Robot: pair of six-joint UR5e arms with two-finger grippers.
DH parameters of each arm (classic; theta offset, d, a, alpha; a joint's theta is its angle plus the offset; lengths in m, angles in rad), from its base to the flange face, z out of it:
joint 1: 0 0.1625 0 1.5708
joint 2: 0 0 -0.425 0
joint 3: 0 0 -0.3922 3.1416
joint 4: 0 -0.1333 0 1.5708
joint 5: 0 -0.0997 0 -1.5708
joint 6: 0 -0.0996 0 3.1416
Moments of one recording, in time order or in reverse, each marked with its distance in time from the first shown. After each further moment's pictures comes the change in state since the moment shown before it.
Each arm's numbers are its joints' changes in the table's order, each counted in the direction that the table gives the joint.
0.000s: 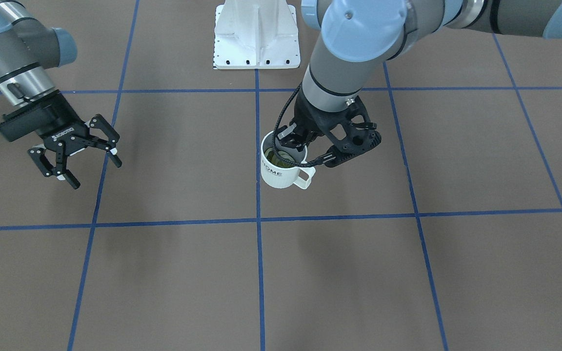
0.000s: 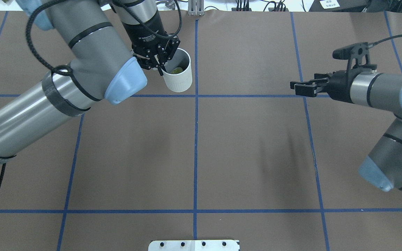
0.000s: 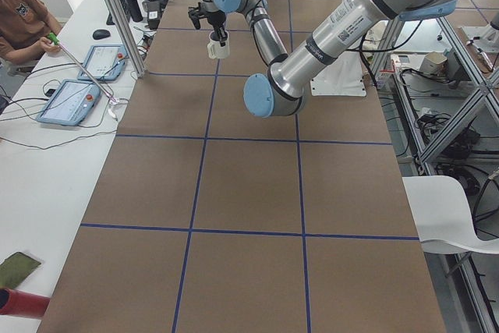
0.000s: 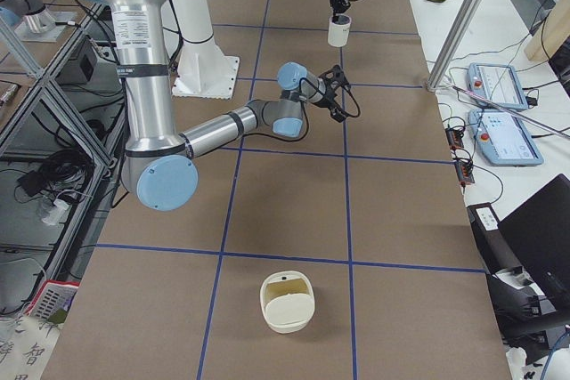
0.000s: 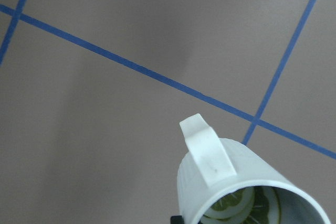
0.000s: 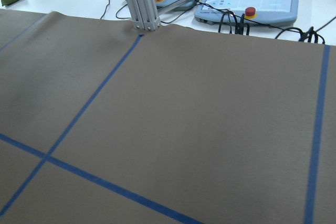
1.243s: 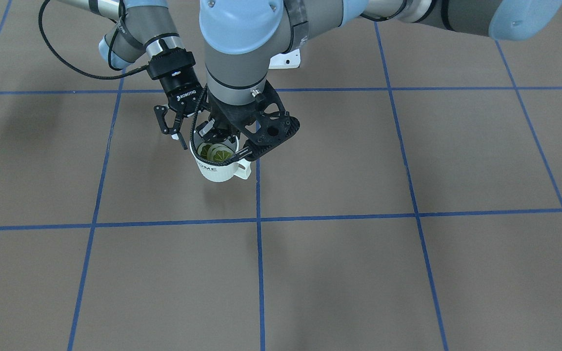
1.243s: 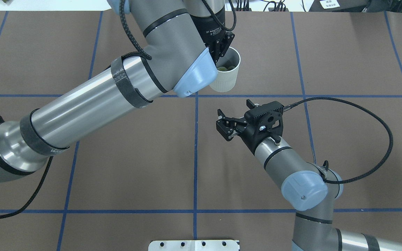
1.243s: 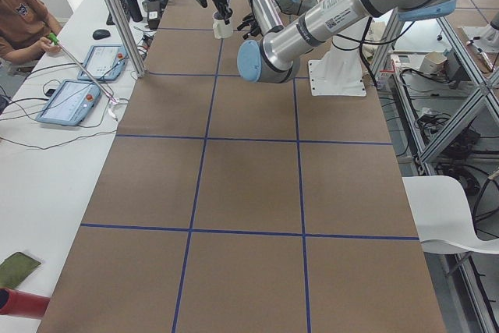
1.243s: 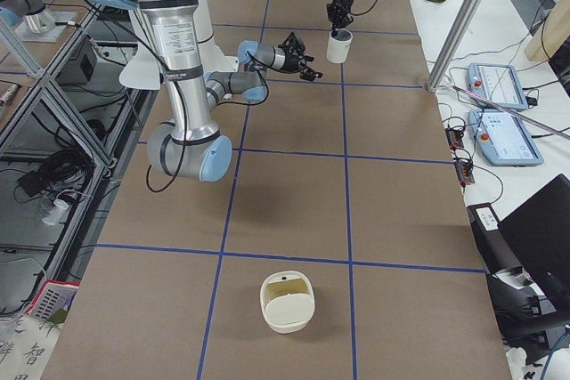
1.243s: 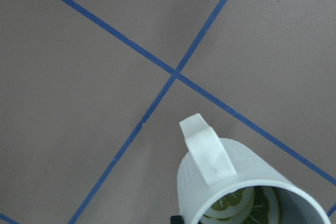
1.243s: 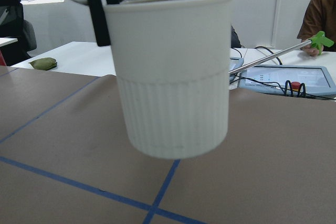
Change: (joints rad) left arm 0.075 -0.210 0.188 0.000 -0.002 0.216; right arm -0.457 0.215 -0.043 0.042 0.784 0.003
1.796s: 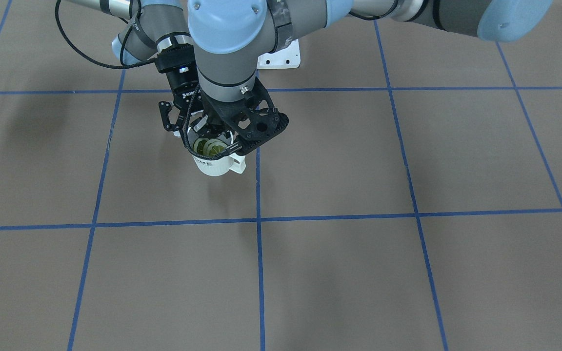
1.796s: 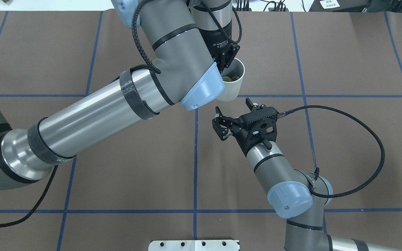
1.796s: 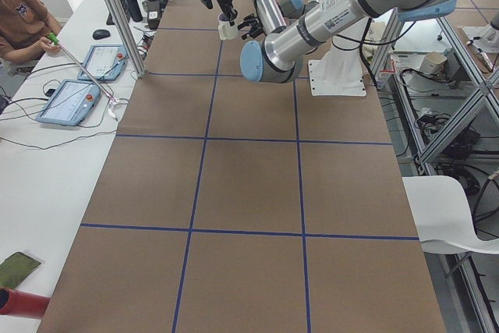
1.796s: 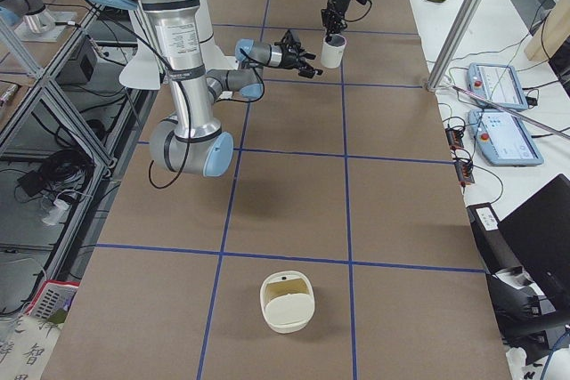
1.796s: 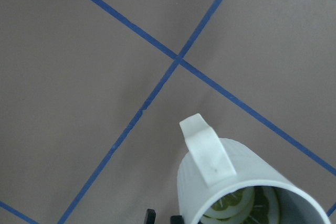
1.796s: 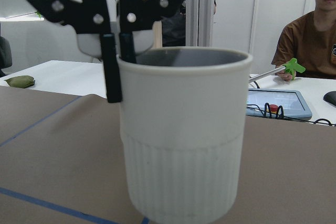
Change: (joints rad) left arm 0.037 -0.001 0.003 -0.002 -0.021 0.009; right arm -0.029 0.027 -0.026 0.013 0.132 0.001
